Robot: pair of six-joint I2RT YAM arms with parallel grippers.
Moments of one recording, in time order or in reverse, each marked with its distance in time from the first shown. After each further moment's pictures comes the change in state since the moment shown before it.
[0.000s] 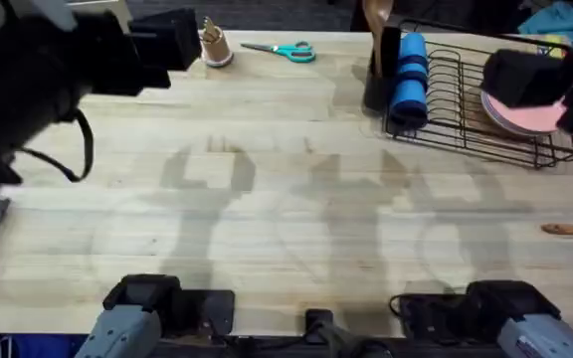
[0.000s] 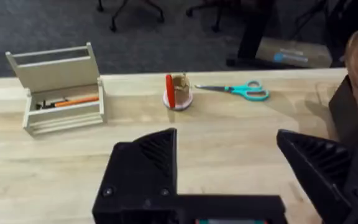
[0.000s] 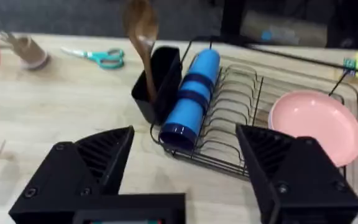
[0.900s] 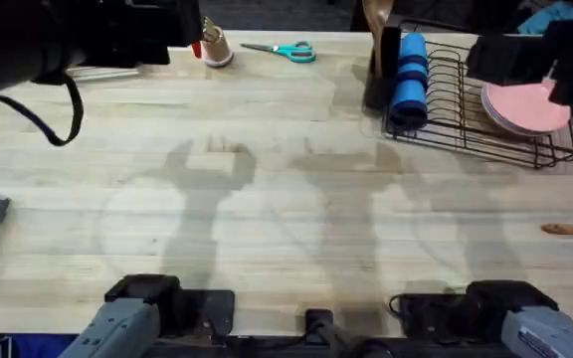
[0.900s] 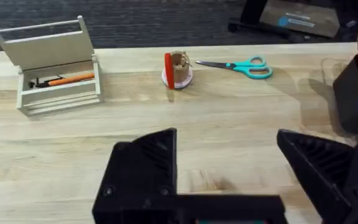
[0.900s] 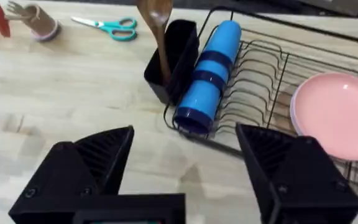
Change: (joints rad) left arm 0.000 0.176 0.197 -0.184 0.003 0.000; right arm 0.000 0.205 0.172 -0.145 -0.070 0.000
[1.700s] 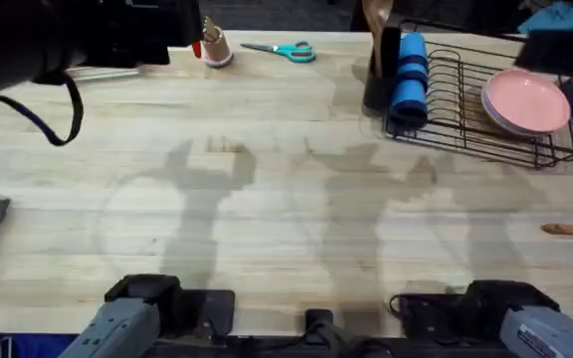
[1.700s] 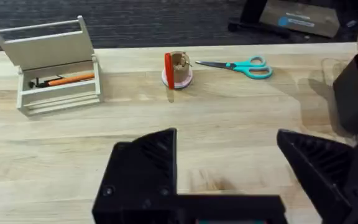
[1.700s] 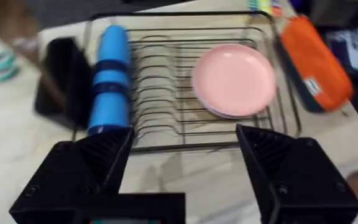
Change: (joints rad) left arm 0.000 0.000 0.000 0.000 0.000 0.000; right arm -0.051 0.000 0.001 -0.024 0.398 0.120
